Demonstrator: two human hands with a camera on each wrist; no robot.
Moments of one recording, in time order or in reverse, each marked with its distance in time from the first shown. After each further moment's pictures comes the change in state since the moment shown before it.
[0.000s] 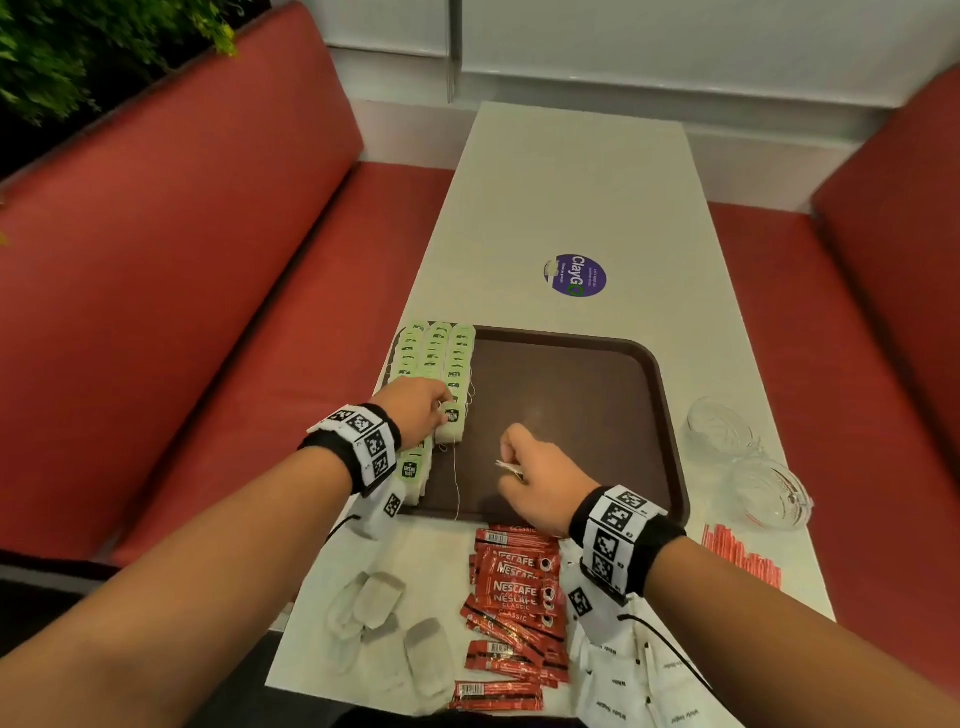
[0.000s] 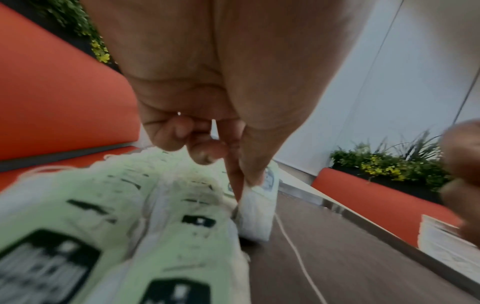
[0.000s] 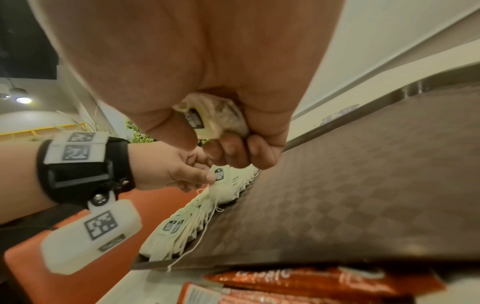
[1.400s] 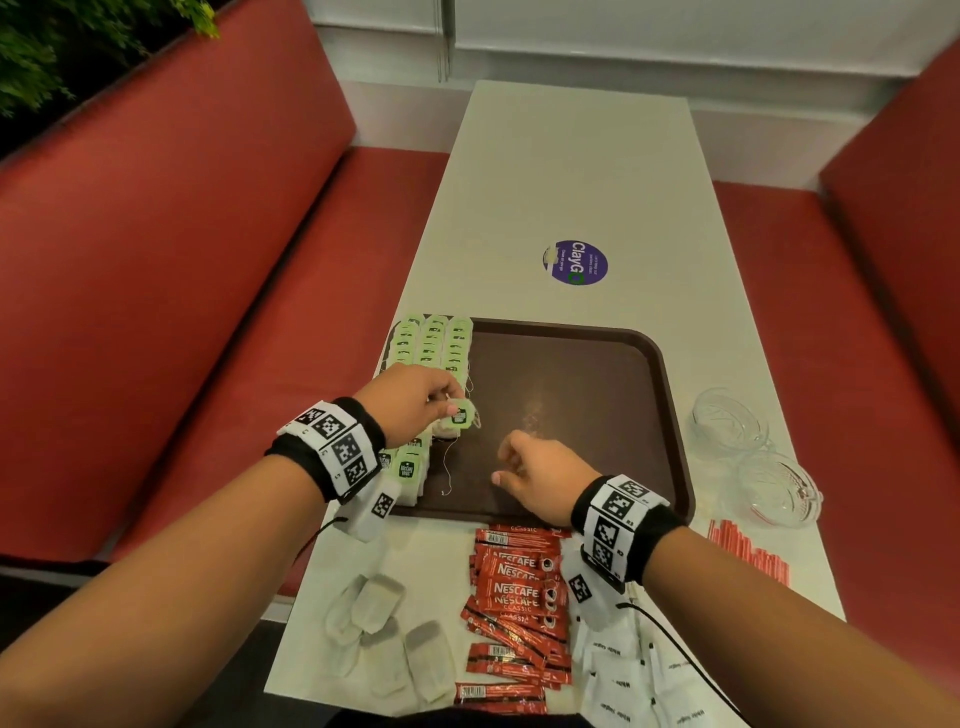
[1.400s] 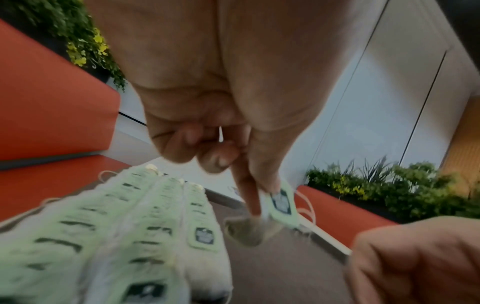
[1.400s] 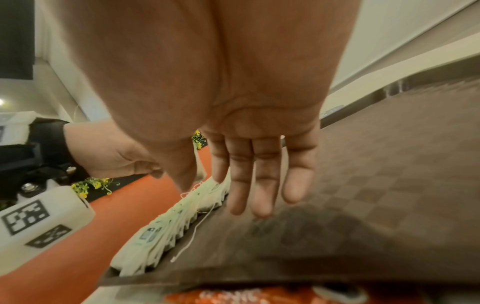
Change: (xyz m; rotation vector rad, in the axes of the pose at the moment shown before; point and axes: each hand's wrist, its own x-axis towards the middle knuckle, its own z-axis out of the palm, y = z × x) left_hand -0.012 0.008 -0.020 -0.137 0.022 0.151; right_hand 0.016 0.014 -0.002 -0.132 -0.089 0.105
